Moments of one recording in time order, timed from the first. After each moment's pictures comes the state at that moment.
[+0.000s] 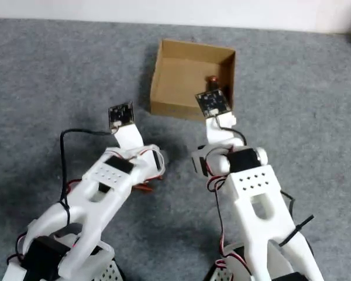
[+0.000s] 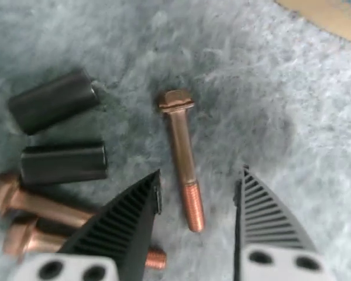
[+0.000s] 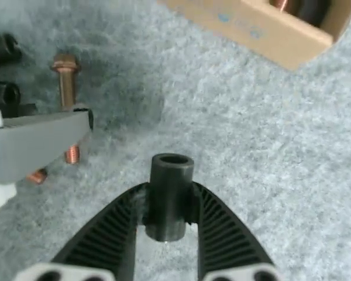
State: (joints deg) left arm 17.6 -19.7 59.4 29.6 42.5; right arm -19.8 -35.2 44.7 59.0 6.3
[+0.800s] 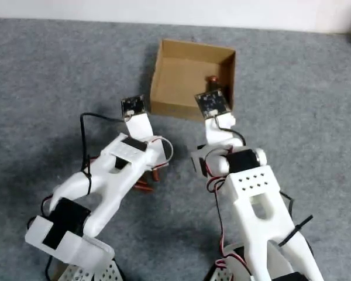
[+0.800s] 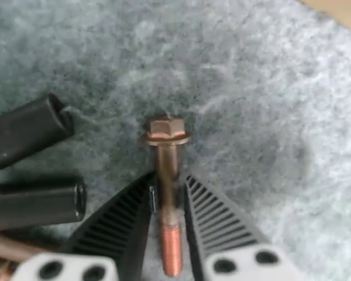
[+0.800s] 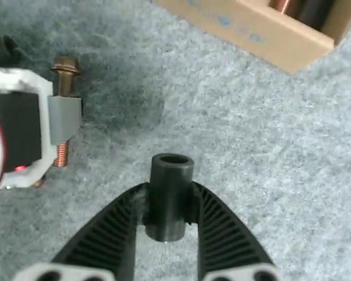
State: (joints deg) left arm 17.6 1.6 42.2 35.0 41.0; right arm -19.9 -35.4 45.4 57.5 6.3
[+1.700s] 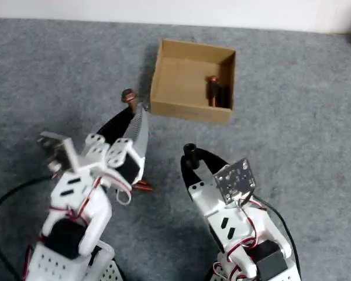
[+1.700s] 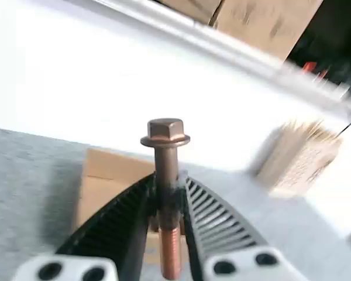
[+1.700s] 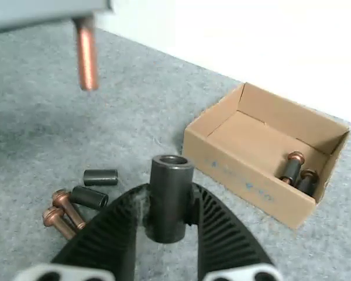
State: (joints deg) left arm 17.4 -90.8 71.7 24.8 31.4; right arm -30.6 -103.7 74.9 51.0 8.0
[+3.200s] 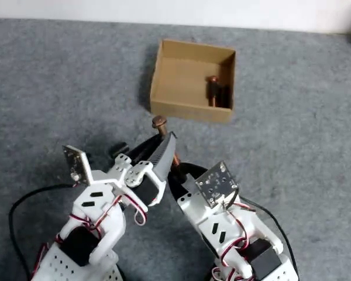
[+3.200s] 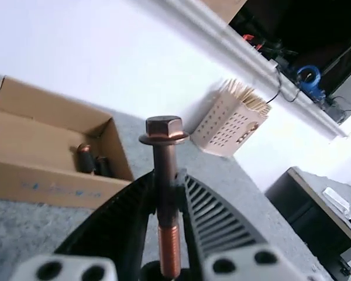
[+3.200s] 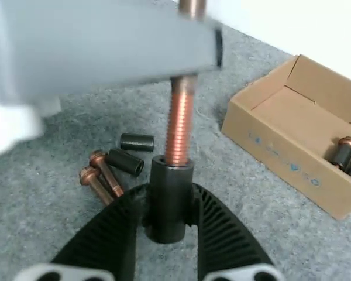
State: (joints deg) left arm 30.3 -98.2 84.7 21.8 40.1; right arm -37.9 -103.7 78.3 54.0 8.4
